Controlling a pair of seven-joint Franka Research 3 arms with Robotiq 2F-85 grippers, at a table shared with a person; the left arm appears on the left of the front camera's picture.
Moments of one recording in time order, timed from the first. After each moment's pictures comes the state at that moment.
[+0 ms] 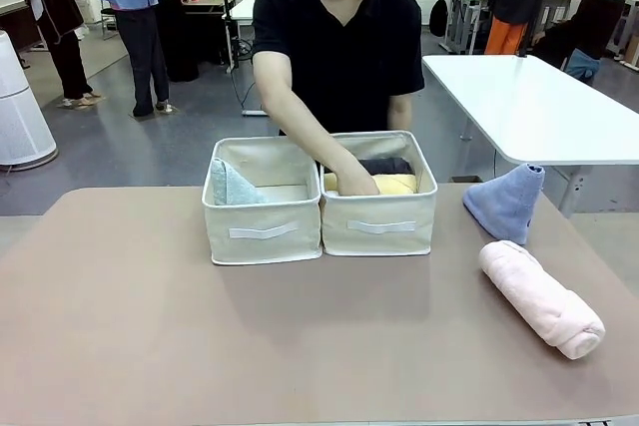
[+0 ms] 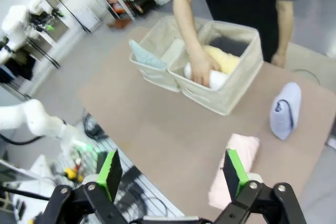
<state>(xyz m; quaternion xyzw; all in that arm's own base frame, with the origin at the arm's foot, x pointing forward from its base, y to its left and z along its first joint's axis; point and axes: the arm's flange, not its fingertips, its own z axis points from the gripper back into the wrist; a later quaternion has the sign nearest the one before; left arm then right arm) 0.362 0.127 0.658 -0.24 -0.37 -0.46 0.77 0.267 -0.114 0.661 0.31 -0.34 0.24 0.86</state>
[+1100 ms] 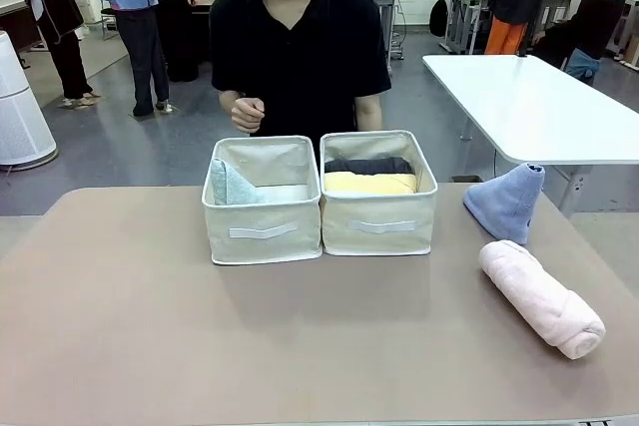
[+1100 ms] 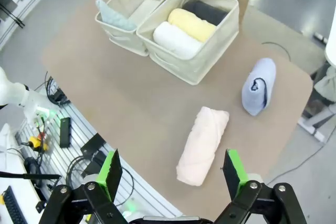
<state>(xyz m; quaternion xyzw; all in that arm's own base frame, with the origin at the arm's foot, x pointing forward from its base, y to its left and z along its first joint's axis) 0.361 0.128 0.658 -0.24 -0.37 -0.46 0.77 0.278 -0.096 0.663 0.21 -0.29 0.29 0.89</state>
